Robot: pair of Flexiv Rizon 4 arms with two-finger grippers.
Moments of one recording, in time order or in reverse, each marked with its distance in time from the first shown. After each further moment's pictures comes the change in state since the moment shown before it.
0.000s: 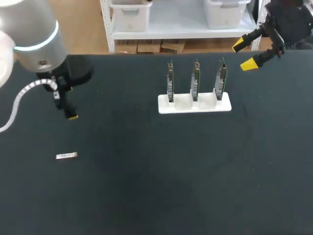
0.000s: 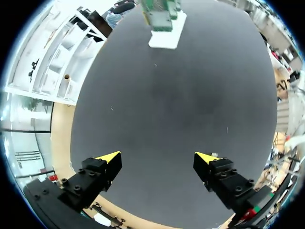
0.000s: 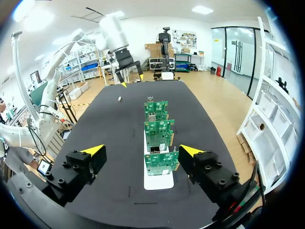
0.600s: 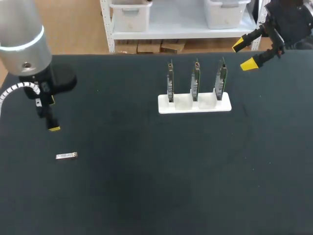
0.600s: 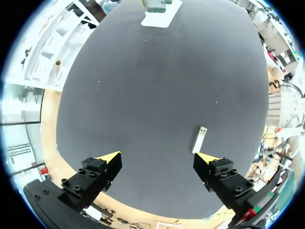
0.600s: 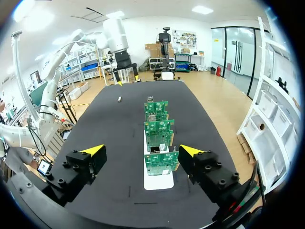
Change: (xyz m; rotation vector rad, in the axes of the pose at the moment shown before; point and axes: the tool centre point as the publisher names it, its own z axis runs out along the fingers) left arm 0.047 -0.022 -0.001 0.116 0.087 -0.031; right arm 0.000 0.000 0.000 0.000 0.000 0.000
